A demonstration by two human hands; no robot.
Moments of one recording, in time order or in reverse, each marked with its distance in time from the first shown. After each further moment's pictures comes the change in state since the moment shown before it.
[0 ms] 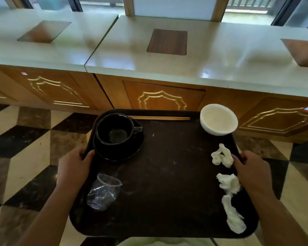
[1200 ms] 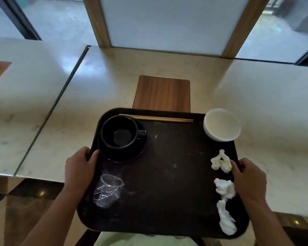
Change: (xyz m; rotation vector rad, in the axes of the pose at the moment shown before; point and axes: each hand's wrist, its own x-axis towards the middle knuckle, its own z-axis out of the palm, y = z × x) left_hand 0.582 0.307 0.128 -0.001 0.074 0.143; right_hand 0.588 -0.210 0.100 -0.004 0.113 0.043
